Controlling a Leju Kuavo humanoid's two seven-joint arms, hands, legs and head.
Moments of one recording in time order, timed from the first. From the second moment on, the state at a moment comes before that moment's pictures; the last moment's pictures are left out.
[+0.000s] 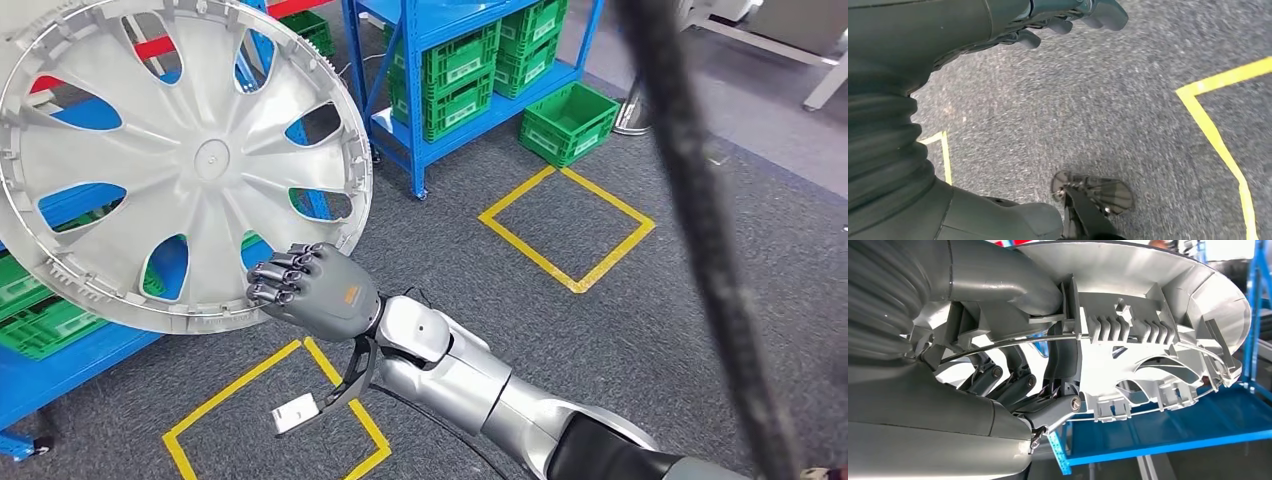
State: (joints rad) left arm -0.05 -0.17 0.66 -0.19 -0.69 0.53 -0.19; right arm -0.44 0.06 0.61 -1.17 1.20 -0.31 -0.39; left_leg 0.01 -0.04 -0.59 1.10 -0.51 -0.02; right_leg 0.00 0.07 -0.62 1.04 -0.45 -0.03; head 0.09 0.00
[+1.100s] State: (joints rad) left arm -0.05 -0.18 0.66 -0.19 -0.72 0.52 -0.21; right arm -0.45 0.05 0.62 -1.16 1.18 -0.29 -0.37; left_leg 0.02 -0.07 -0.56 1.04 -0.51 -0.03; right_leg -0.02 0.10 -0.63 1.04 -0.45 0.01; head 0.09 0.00
